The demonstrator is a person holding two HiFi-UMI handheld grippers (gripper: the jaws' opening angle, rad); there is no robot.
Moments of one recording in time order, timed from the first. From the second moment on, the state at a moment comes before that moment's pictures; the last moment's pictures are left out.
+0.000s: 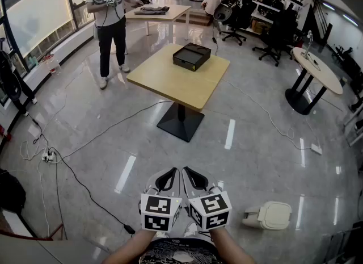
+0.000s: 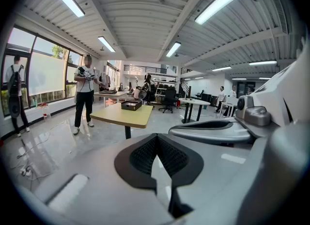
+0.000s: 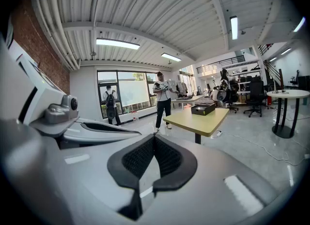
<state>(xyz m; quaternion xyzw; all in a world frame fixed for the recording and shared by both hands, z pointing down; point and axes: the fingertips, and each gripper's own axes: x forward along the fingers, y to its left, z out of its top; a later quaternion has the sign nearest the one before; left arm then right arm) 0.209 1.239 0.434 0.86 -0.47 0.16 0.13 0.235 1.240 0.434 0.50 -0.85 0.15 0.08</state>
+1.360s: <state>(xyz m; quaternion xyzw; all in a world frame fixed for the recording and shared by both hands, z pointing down) 0.372 1.152 0.427 0.83 -0.52 0.17 0.13 0.398 1.150 0.427 0.46 -0.87 0.15 0.07</state>
